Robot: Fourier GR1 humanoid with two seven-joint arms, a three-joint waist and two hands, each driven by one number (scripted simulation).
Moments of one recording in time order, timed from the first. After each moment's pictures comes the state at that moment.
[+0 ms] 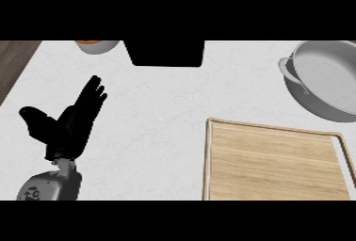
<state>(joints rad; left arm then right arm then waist) -0.16 0.09 -0.01 -1.69 0.06 0.06 0.36 -0.77 -0.85 -0.41 -0.93 0.67 0.19 0.07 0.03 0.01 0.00</state>
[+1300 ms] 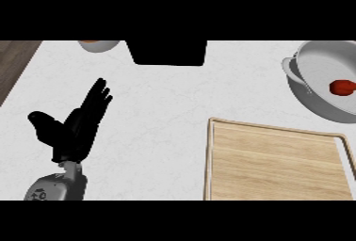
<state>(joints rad) -0.15 0.06 -0.04 -1.69 0.04 0.06 0.33 -0.99 -0.78 -0.64 -0.35 0.49 -0.04 -0.14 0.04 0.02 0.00</state>
